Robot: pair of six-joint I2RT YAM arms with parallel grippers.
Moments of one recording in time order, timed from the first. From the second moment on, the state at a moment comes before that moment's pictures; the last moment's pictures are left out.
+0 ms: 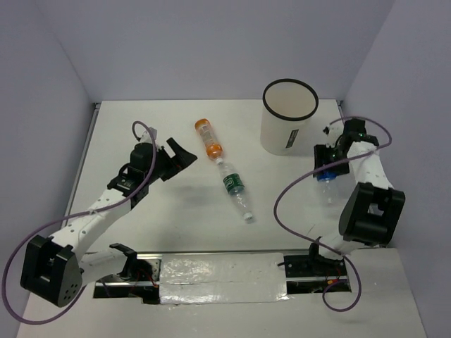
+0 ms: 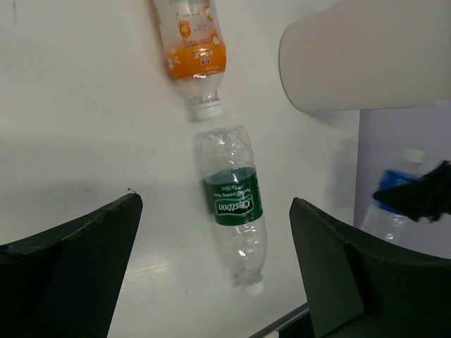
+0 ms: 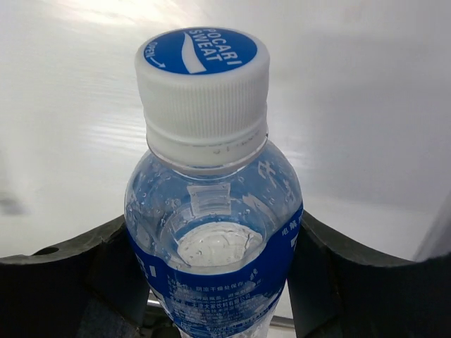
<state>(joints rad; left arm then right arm) -0.37 1.10 0.73 -0.08 0.07 -0.89 -0.29 1.53 1.14 -0.87 -0.19 -0.29</state>
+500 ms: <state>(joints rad) -0.37 1.33 0.81 -0.14 0.22 -0.98 -0.07 1.46 2.06 -0.80 -0.59 -0.32</state>
